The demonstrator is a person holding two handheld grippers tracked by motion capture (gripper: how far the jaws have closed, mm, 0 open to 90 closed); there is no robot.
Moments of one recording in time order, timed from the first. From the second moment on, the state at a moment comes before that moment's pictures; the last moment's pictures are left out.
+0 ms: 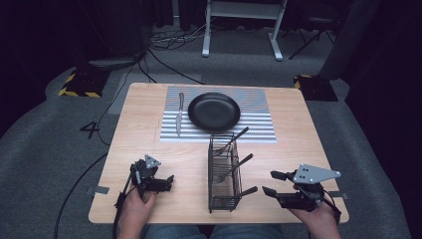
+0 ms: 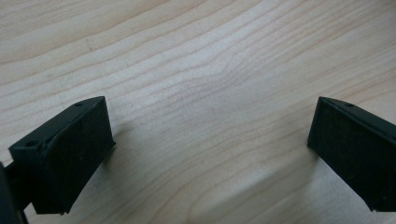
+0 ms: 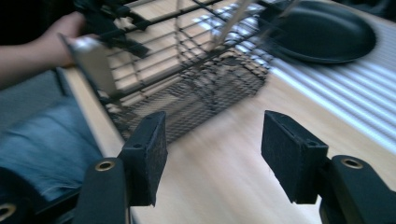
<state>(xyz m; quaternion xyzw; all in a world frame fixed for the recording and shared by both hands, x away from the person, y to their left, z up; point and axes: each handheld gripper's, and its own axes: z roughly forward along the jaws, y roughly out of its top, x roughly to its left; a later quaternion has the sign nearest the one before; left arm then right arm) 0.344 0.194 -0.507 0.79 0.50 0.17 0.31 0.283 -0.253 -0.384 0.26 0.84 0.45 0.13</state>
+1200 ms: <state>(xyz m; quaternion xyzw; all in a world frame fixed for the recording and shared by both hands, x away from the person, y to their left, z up) 0.339 0.195 -0.507 0.79 0.50 0.17 0.31 0.279 -0.212 -0.380 0.18 0.85 0.50 0.03</state>
